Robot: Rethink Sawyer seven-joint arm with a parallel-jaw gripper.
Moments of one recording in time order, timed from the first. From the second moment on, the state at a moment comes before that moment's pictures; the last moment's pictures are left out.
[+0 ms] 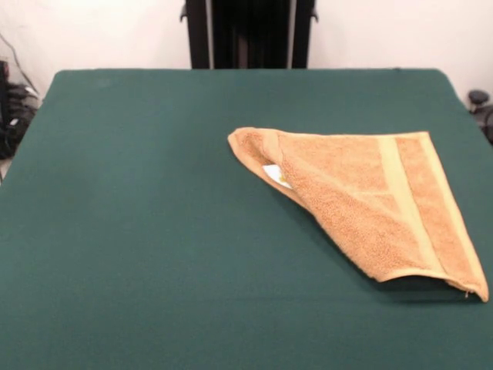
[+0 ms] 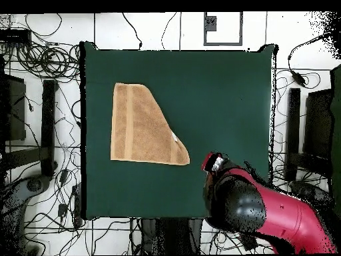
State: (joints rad) arm -0.62 -1.16 0.22 2.05 -0.22 0.48 1.92
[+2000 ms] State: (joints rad) arm -0.40 -0.76 0.12 2.09 -0.27 -0.04 1.92
